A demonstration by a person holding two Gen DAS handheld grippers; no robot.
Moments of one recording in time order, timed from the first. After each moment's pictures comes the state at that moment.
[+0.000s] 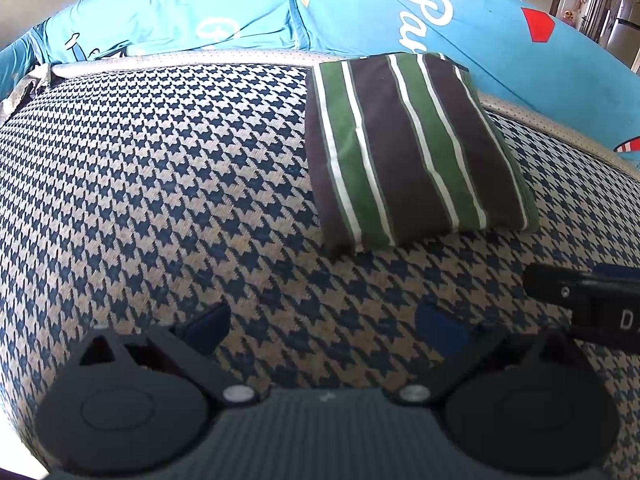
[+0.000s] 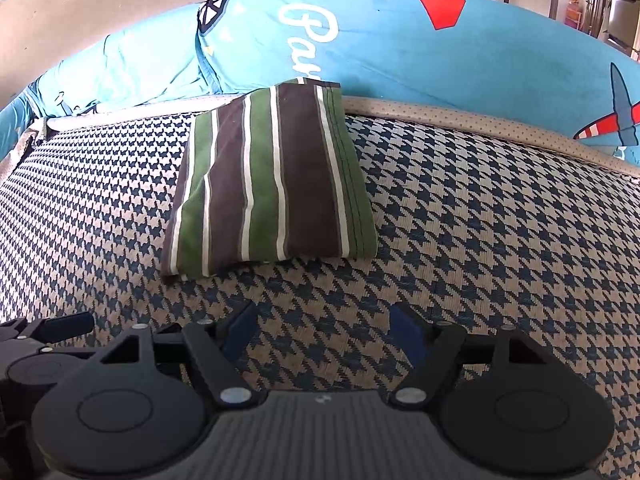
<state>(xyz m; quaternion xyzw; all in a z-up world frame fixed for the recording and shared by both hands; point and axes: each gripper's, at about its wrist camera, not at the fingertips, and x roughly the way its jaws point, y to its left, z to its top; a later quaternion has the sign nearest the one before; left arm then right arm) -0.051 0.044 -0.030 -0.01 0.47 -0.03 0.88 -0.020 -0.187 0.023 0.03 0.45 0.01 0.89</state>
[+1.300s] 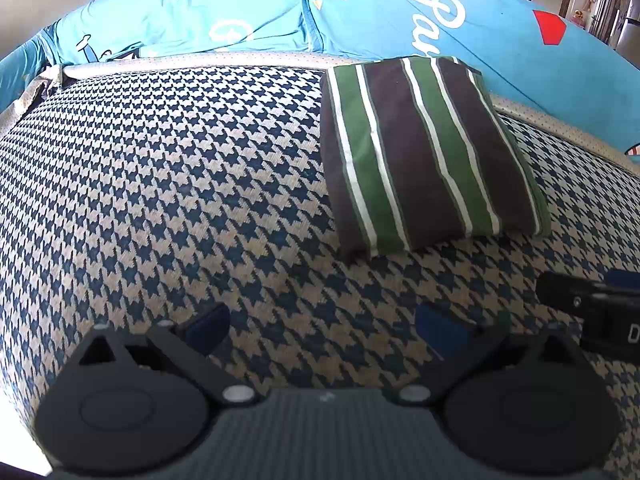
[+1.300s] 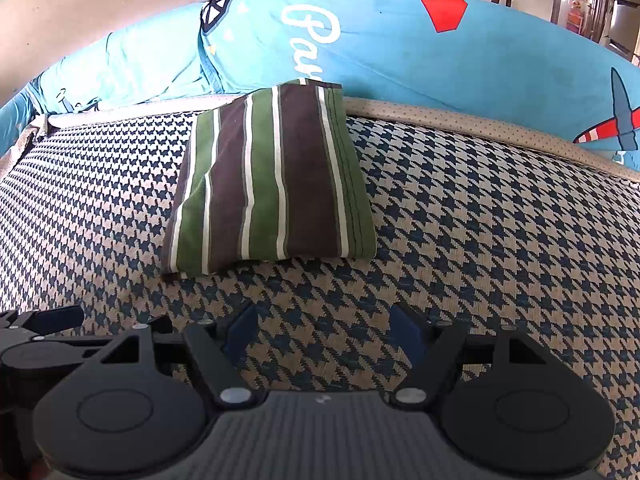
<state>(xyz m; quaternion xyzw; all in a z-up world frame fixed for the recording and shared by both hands) -0.072 0.031 -0.023 0.00 0.47 -0.02 0.88 -0.021 -0.185 0.025 0.02 0.45 0.02 0.89</state>
